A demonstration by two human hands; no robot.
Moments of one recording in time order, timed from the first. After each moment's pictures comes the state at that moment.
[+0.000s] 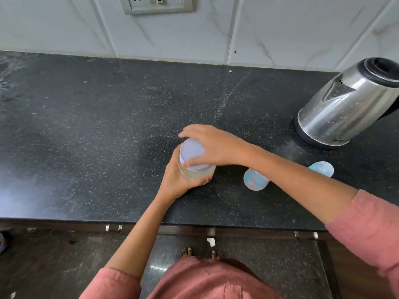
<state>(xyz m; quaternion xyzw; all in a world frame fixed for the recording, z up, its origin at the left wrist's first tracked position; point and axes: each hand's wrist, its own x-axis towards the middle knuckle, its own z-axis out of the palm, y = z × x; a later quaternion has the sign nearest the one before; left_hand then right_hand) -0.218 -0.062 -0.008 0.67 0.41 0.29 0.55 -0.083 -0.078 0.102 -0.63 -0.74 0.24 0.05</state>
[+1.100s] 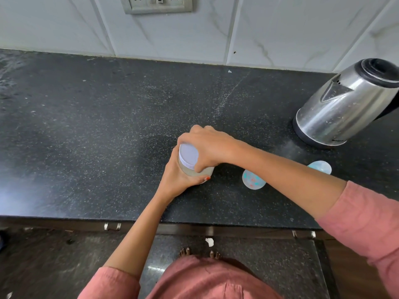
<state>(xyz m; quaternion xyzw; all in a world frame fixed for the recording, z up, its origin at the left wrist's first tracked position) -0.217 -0.060 -0.014 0.66 0.41 0.28 0.56 -0.104 -0.078 0.112 -0.67 -0.71 0.21 -0.10</state>
